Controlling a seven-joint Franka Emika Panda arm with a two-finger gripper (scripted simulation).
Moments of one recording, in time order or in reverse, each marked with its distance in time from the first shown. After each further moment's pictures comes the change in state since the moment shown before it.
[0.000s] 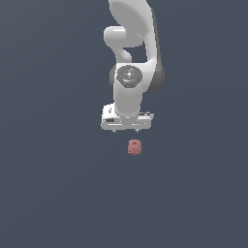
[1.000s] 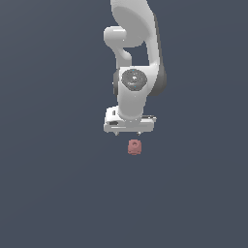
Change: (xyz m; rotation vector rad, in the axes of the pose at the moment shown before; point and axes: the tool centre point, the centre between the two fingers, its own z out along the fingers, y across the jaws) arm 0.010 -0.010 0.008 -0.013 0.025 0.002
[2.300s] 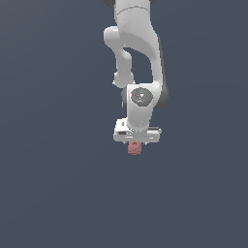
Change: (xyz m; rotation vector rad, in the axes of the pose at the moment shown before) arm 0.018 -0.038 0.061 0.034 0.071 0.078
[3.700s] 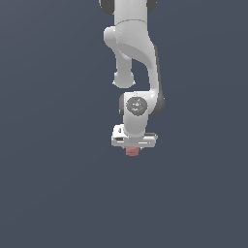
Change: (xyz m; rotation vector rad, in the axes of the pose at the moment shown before) arm 0.010 0.012 0.029 0.001 0.001 0.001
